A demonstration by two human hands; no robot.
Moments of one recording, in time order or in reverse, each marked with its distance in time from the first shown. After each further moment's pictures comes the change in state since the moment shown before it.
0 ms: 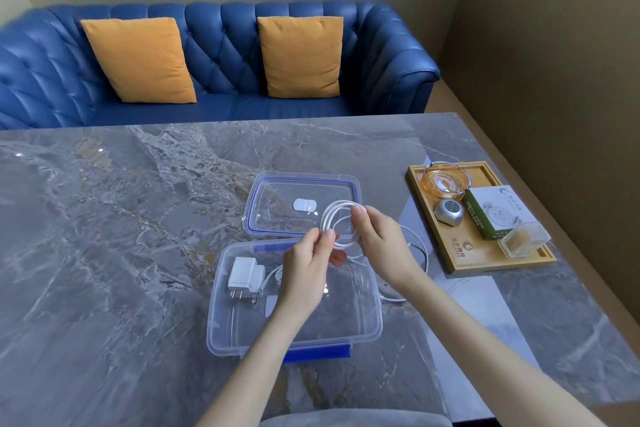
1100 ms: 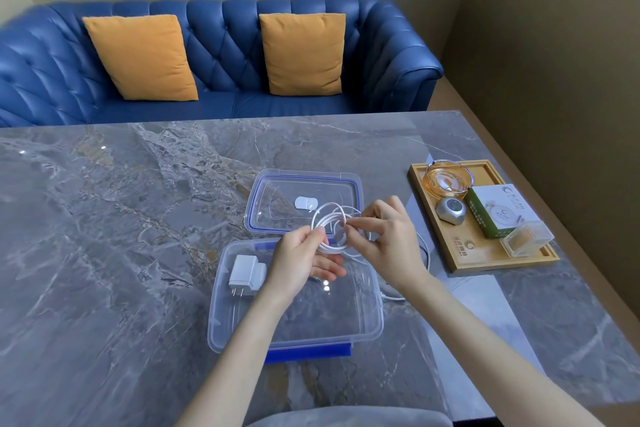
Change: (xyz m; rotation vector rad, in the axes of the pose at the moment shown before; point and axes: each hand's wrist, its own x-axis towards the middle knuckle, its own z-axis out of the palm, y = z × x) left_hand 0.009 0.020 -0.021 -0.285 -0.201 -0.307; right_hand 0.000 0.011 -0.005 -0.360 0.172 -0.367
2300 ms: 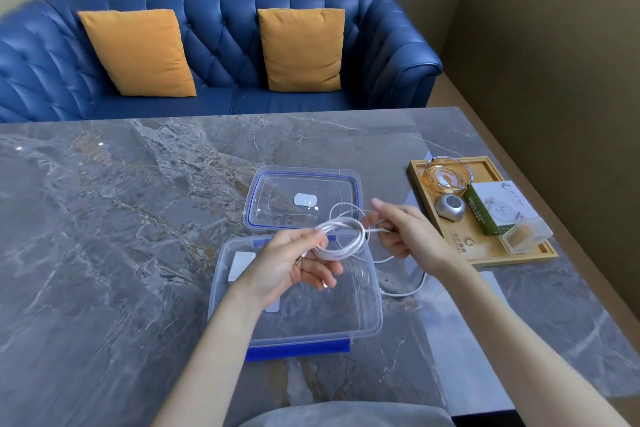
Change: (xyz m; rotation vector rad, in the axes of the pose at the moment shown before) left_hand -0.014 0.012 -0.021 -0.144 -0.324 -0.036; right_hand 0.016 -0.002 -0.038 0.762 -0.444 0.718
